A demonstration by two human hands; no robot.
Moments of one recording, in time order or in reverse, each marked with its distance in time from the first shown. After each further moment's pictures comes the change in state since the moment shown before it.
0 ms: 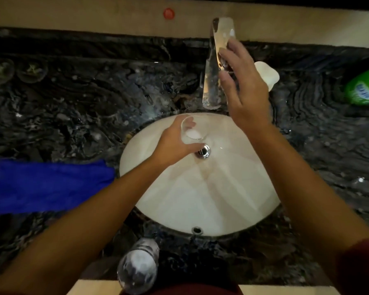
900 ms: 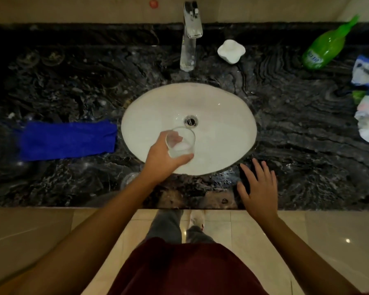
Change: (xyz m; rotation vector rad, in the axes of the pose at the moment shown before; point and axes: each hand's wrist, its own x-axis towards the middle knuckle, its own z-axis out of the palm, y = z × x) left_hand -0.210 0.042 0.028 0.025 0.061 -0.042; right_hand -0.376 -0.011 -0.103 -0.513 -0.376 0.485
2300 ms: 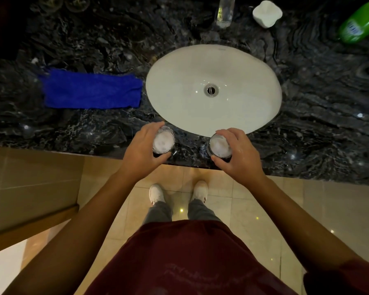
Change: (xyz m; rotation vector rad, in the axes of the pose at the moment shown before) left_hand -0.110 -0.090 -0.076 0.481 0.028 0.171; right_hand -0.022 -0.117 -0.026 0.288 -0.086 -0.341
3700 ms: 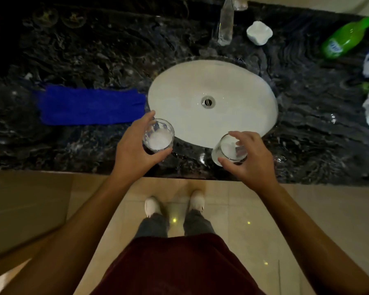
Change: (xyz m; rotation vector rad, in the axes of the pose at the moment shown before) left_hand 0.017 -0.008 -0.051 -0.263 0.201 0.039; right_hand 0.012 -0.036 -0.024 0.018 0.120 0.100
